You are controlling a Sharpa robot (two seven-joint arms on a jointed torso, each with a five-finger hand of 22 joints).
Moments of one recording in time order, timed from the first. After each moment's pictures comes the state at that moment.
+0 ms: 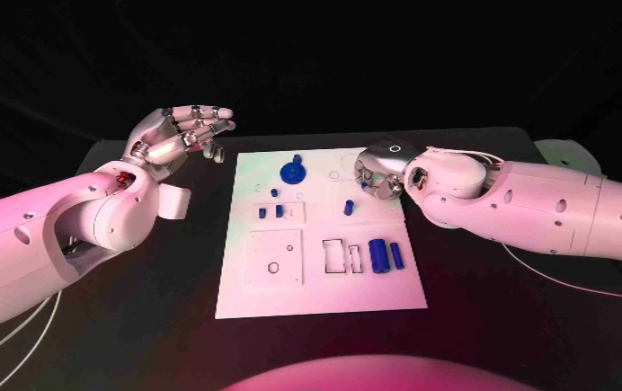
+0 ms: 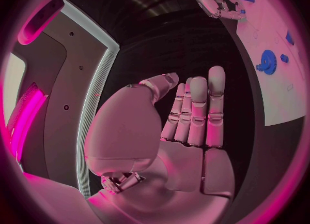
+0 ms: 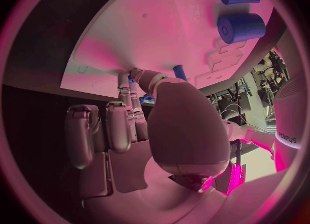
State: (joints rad) left arm 1.19 -0.92 -0.01 1.56 -0.14 -0.23 0.47; left_hand 1.35 -0.20 0.57 0.02 0.23 0.89 0.19 0.25 0.28 1.05 0.12 0.31 0.14 1.16 0.04 1.17 0.47 0.17 1.06 0.13 0.97 0.58; right arm 1.20 -0.86 -0.12 1.51 -1.80 -0.22 -0.23; right_hand 1.40 -0.21 0.61 0.10 0.13 1.06 0.13 0.24 0.40 1.28 0.06 0.08 0.13 1.46 -0.01 1.39 1.31 0.03 1.47 0.09 1.50 1.31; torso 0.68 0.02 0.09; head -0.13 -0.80
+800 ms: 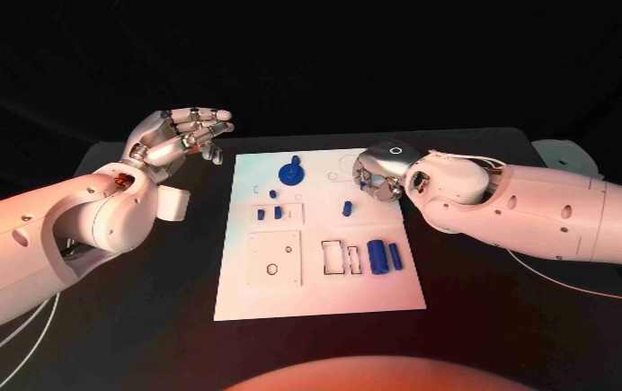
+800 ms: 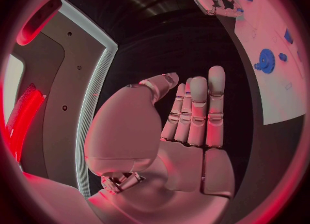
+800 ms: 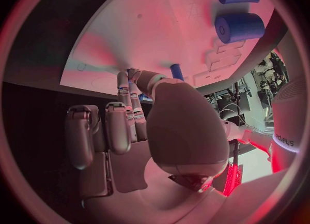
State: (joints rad) left arm 1.19 -0.92 -0.01 1.55 -0.14 -0.24 0.45; left_hand 1.35 -0.20 0.57 0.01 0.23 0.88 0.20 0.25 0.28 1.04 0.12 0.31 0.14 1.15 0.04 1.17 0.47 0.17 1.06 0.13 0.97 0.58; right arm 1.19 -0.89 -0.13 1.55 -1.82 -0.27 -0.24; right_hand 1.41 -0.19 0.63 0.08 0.13 1.07 0.13 0.25 0.42 1.29 0.06 0.08 0.15 1.47 -0.02 1.39 1.31 0.03 1.47 0.09 1.50 1.31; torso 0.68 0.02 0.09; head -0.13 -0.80
